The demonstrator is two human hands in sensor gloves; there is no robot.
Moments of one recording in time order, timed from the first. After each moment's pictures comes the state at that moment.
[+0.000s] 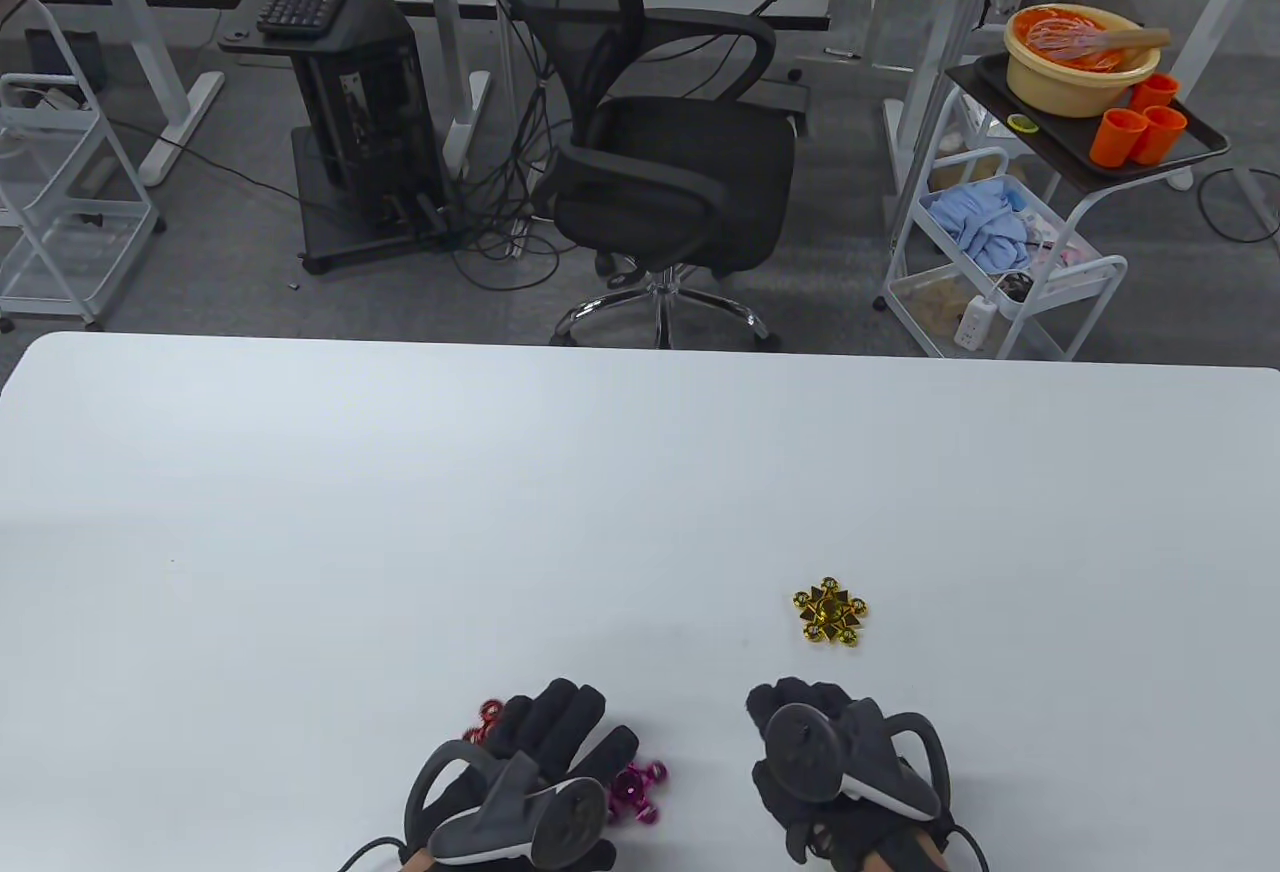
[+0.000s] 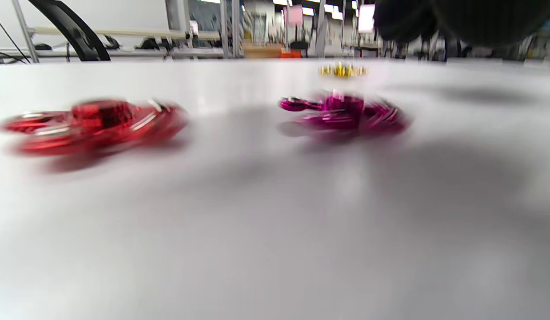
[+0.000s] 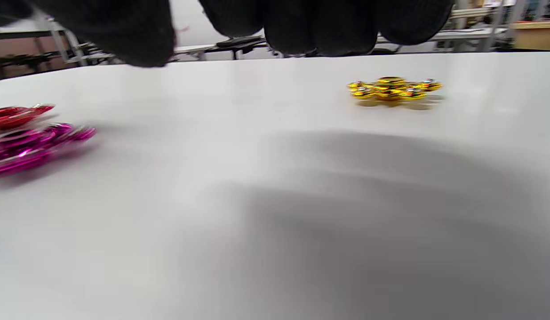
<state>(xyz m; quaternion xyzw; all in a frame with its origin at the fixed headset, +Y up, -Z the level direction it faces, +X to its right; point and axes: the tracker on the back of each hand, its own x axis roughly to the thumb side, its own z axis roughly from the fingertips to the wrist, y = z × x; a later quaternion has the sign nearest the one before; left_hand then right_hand) -0.117 -0.749 -0.213 -0.07 -0.28 -0.01 0.96 0.160 -0.746 -0.259 0.14 0.09 0.98 0.06</state>
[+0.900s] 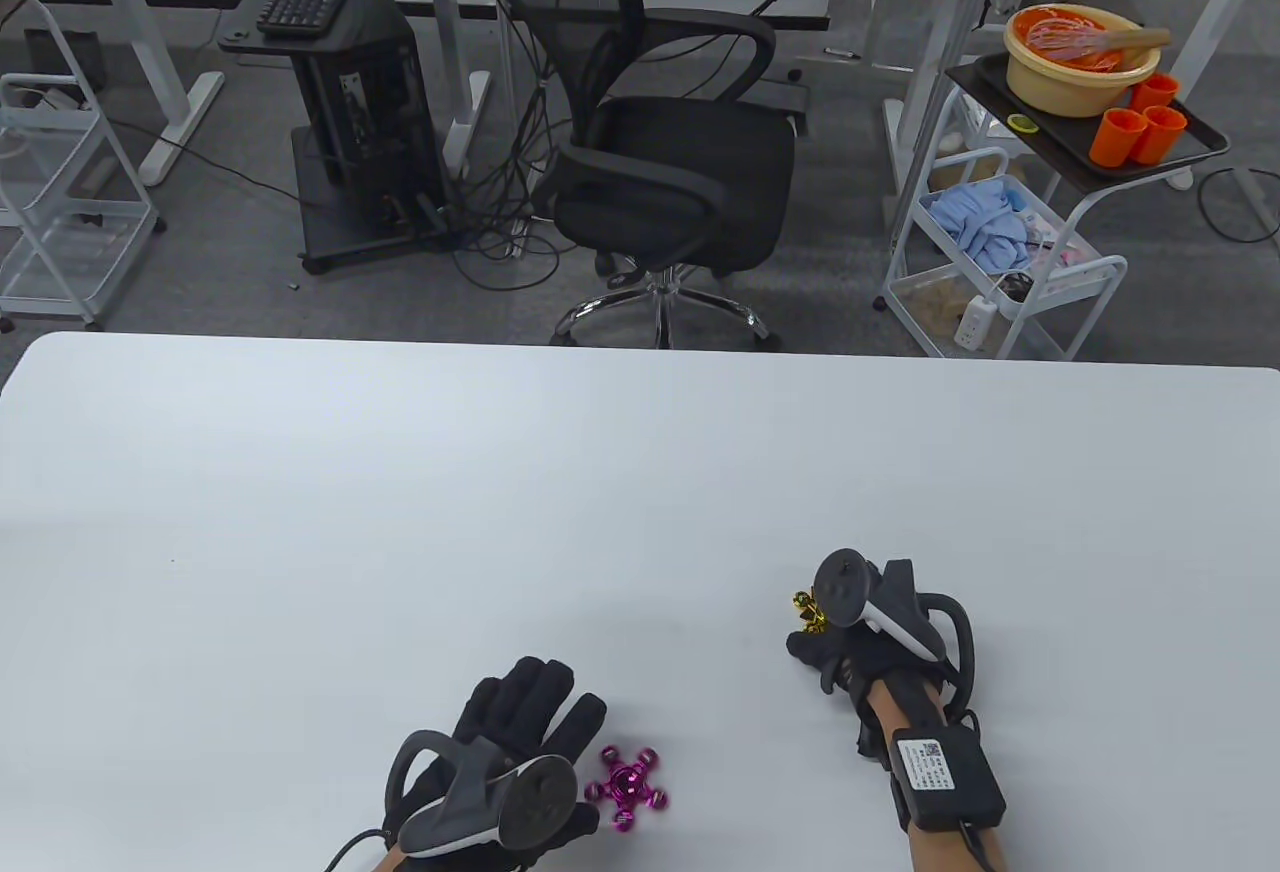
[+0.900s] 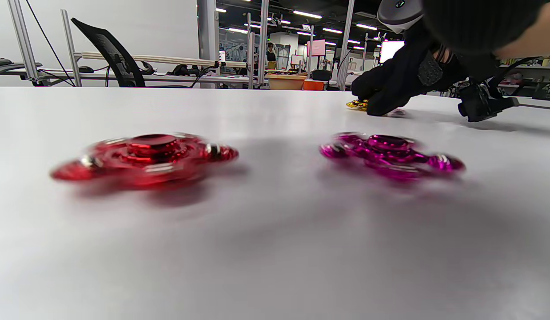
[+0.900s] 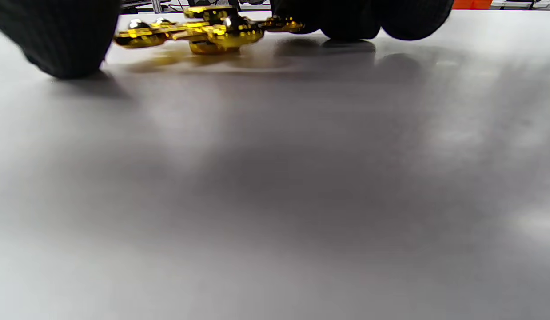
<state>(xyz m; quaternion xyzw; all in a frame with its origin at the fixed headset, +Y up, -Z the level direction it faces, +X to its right) -0.131 -0.744 -0.219 -0.05 -0.25 0.00 0.97 0.207 -0.789 -0.381 0.00 0.14 0.99 0.04</state>
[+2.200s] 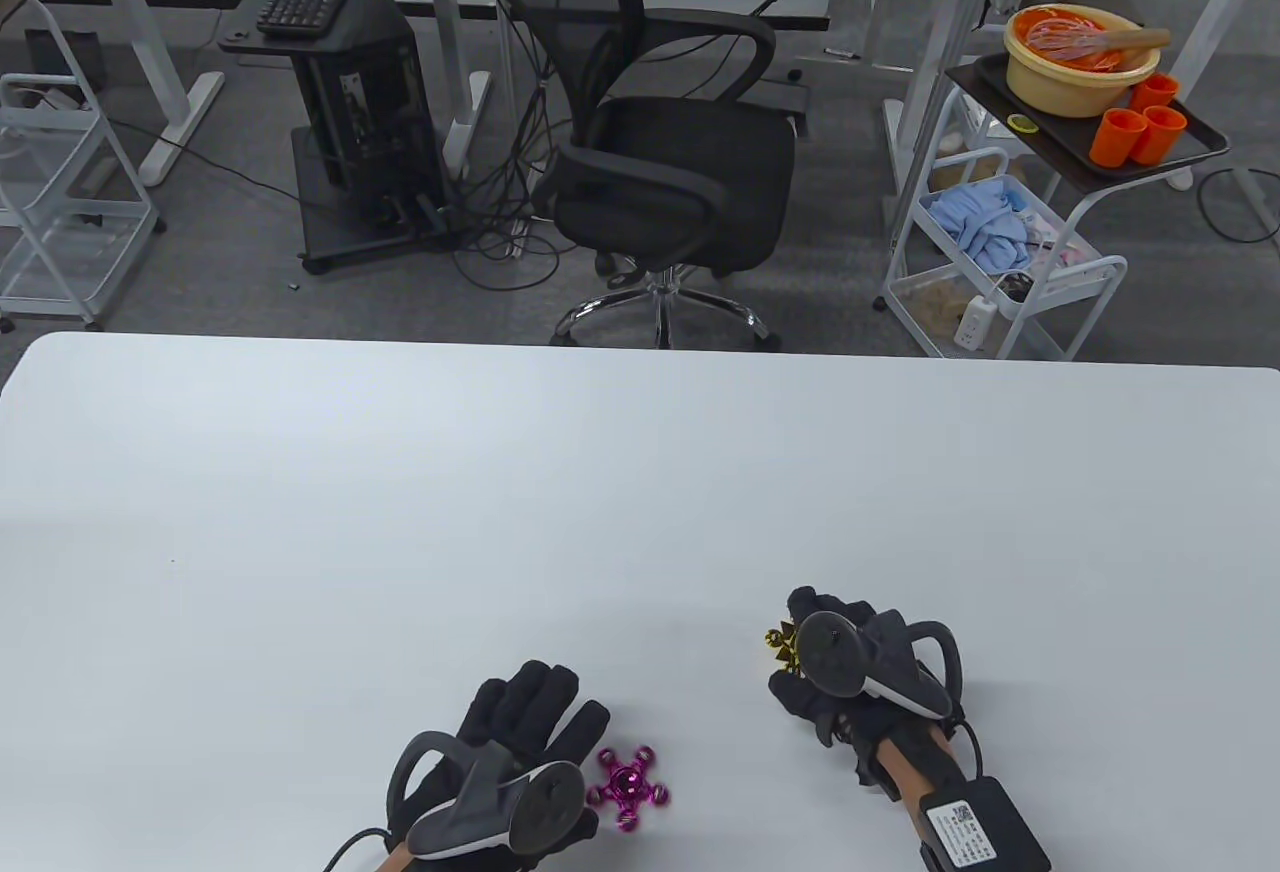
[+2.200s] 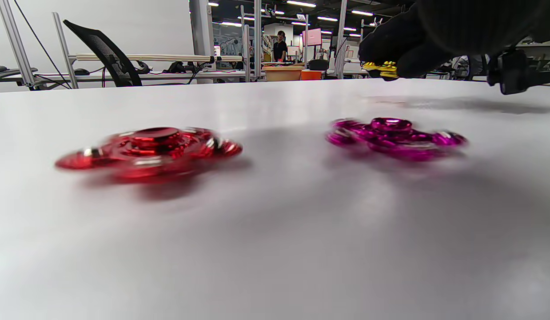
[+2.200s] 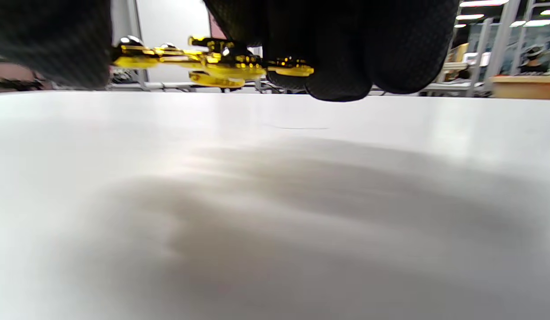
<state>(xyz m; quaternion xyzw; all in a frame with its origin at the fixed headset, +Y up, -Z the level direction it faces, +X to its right) -0.127 -0.746 -0.218 -0.06 -0.25 -0.03 0.96 0.175 -0.760 -0.320 0.17 0.02 0.98 0.05</state>
